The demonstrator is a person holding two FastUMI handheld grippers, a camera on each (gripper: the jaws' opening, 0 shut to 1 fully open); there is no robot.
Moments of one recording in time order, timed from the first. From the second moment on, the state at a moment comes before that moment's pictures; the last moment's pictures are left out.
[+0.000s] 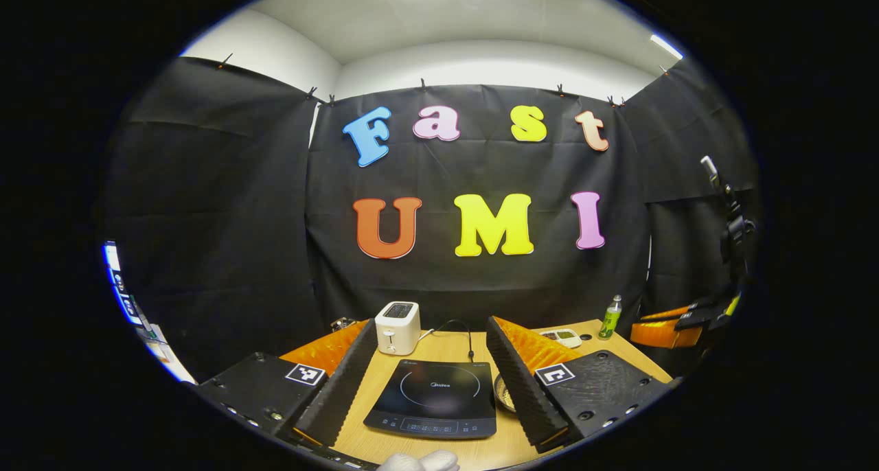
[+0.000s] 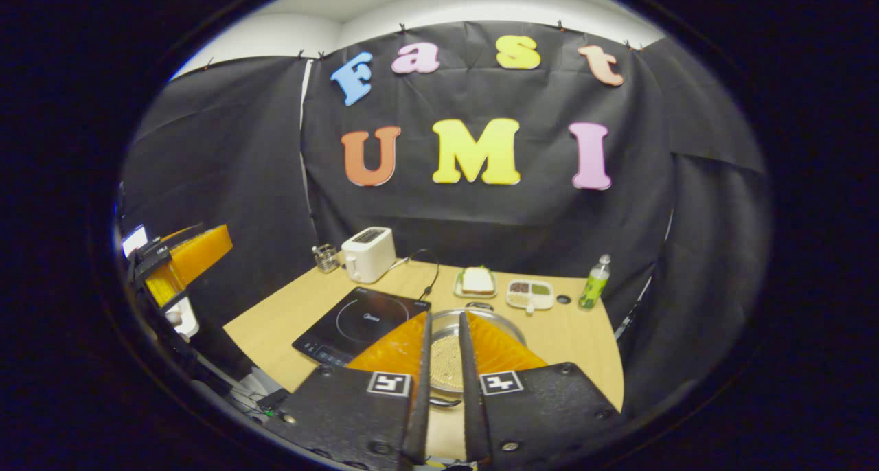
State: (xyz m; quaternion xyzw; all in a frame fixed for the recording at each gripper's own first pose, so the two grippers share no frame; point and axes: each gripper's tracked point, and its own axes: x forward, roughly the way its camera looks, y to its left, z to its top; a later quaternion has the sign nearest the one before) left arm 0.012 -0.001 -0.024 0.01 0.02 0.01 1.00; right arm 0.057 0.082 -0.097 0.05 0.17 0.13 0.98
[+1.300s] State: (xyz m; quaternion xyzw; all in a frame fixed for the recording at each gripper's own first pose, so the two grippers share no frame) left arm 0.030 0.038 -0.057 0.01 0.06 0.07 1.00; right arm 0.118 0.159 -0.363 0.02 0.44 0.16 0.88
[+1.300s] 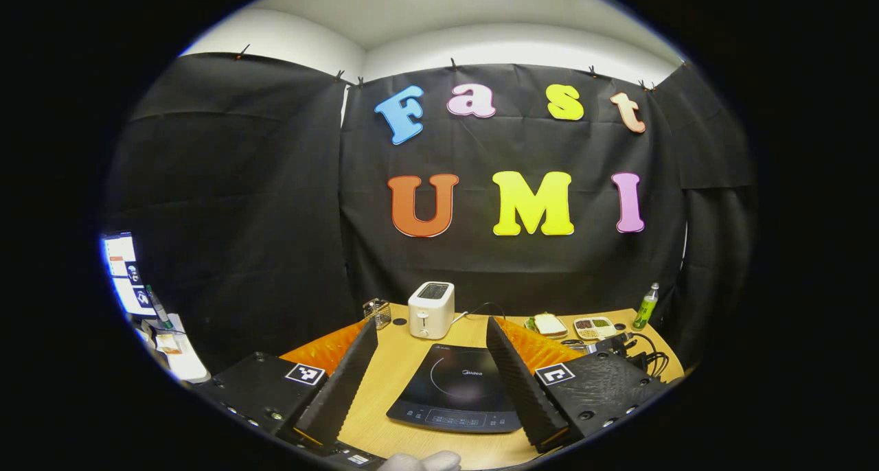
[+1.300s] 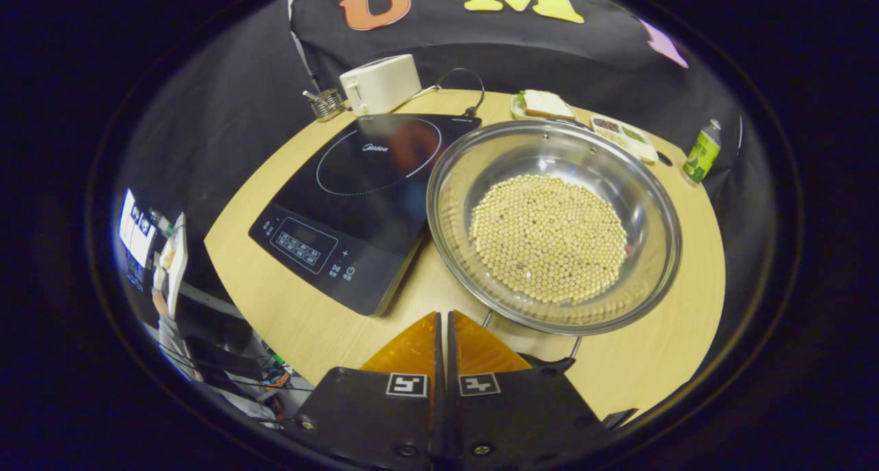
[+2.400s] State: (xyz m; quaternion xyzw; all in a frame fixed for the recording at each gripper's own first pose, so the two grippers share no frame) left arm 0.053 0.026 -0.055 0.00 0.05 0.04 1.00; right arm 0.106 0.051 -0.384 0.04 0.46 0.05 0.89
